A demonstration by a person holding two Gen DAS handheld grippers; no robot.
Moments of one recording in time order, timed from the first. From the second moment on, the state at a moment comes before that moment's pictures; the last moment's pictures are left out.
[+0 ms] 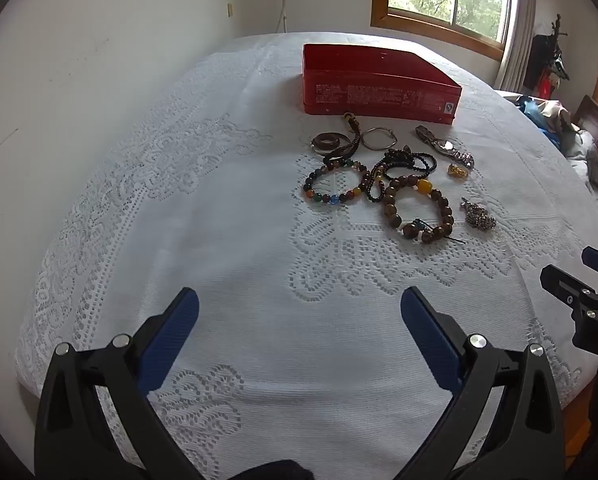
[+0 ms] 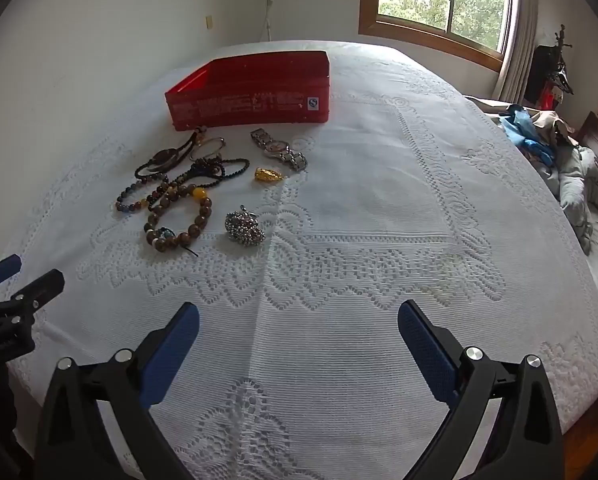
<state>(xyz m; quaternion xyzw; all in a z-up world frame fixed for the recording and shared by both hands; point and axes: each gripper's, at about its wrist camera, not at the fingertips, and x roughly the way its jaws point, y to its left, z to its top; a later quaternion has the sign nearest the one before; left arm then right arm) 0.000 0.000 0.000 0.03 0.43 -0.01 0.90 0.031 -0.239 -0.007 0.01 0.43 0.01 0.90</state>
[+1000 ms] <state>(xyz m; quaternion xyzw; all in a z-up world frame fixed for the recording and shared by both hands) 0.000 0.001 0.000 0.03 0.43 -0.01 0.90 0.033 -0.242 -0.009 0.01 0.43 0.01 0.90</state>
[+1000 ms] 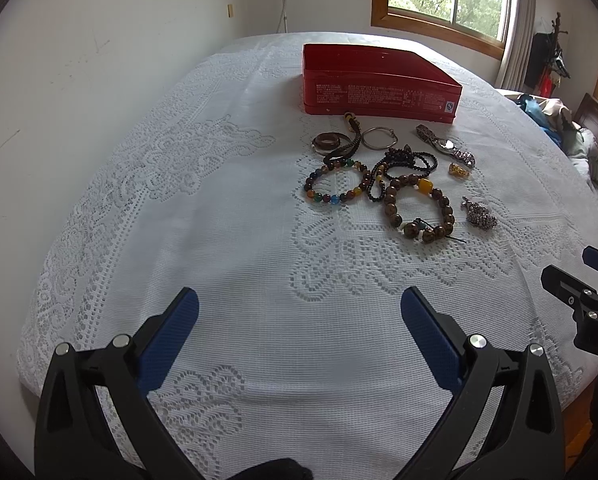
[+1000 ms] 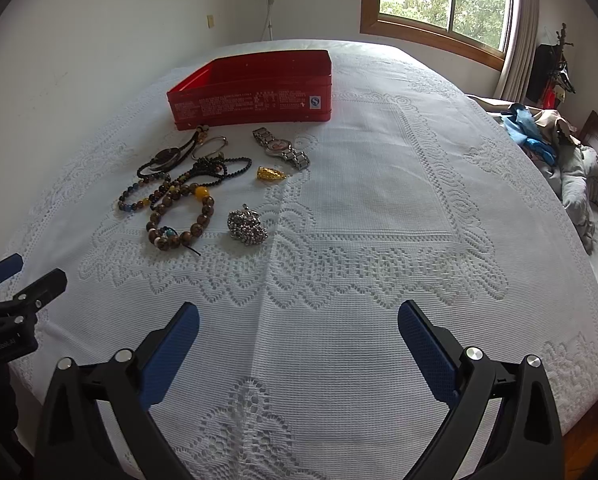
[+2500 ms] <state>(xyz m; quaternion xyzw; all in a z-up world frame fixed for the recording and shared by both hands) 0.001 0.004 0.001 0.03 0.43 -0.01 0.90 0.031 -0.234 -0.008 0.01 0.43 0.01 0.90</state>
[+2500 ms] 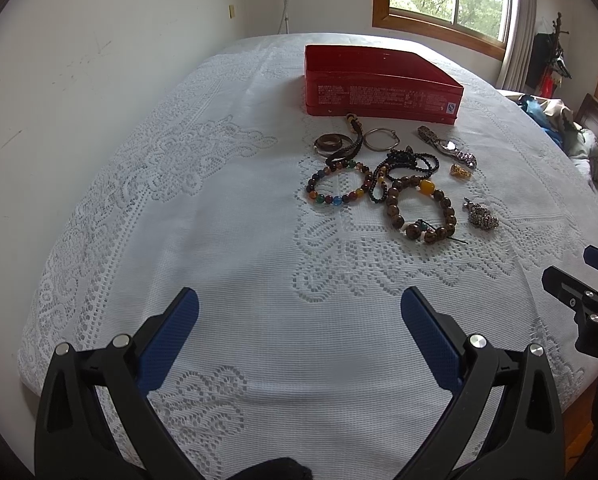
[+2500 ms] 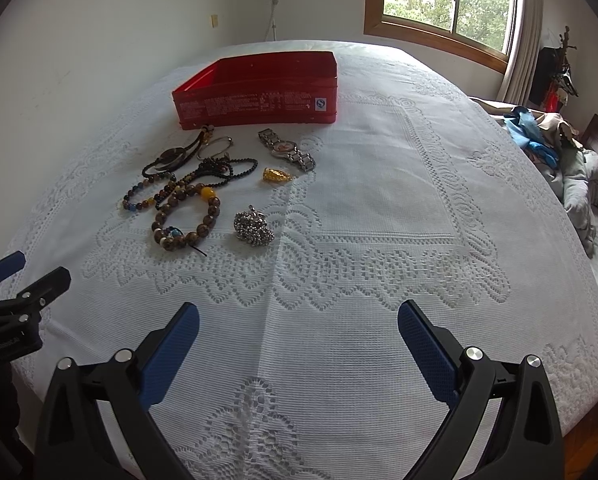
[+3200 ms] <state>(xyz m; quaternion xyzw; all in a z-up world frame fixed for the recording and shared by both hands) 0.006 0.005 -0.001 0.03 0.44 -0.01 0.90 0.036 -0.232 -0.006 0.01 0.44 0.02 0.90</state>
